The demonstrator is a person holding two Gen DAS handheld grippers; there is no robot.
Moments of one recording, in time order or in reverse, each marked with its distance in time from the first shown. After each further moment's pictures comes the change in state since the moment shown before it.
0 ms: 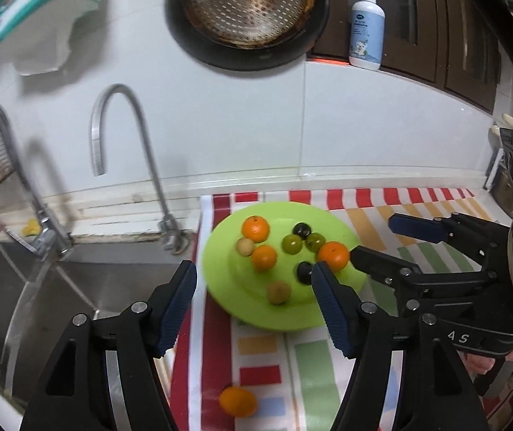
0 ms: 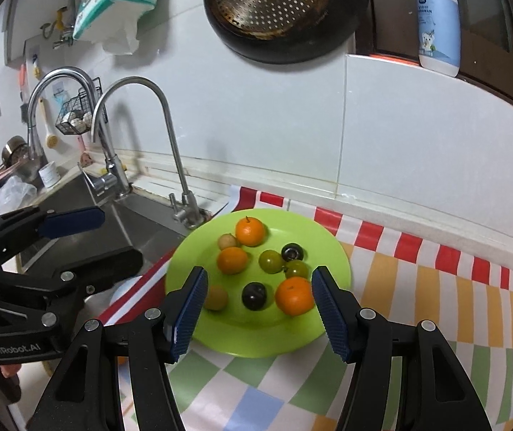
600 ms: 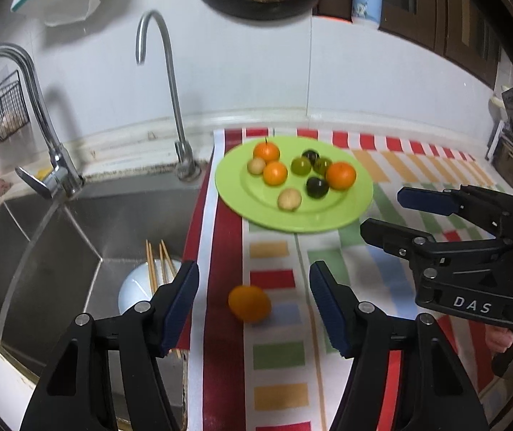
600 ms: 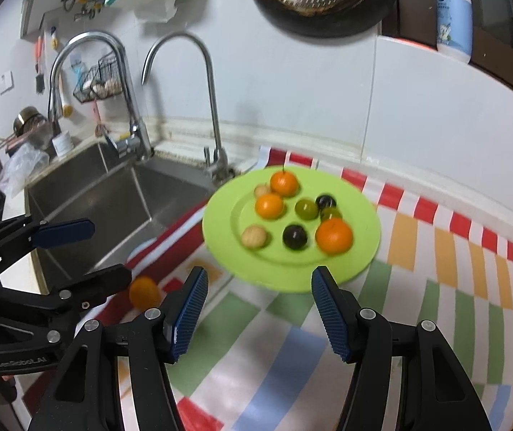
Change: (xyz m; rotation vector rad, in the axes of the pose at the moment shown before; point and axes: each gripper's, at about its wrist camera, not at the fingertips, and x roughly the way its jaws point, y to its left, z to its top) left arm -0.014 0.006 -0.085 -0.015 0.101 0.002; right arm -0.011 0.043 -0.057 -0.042 0.084 0.009
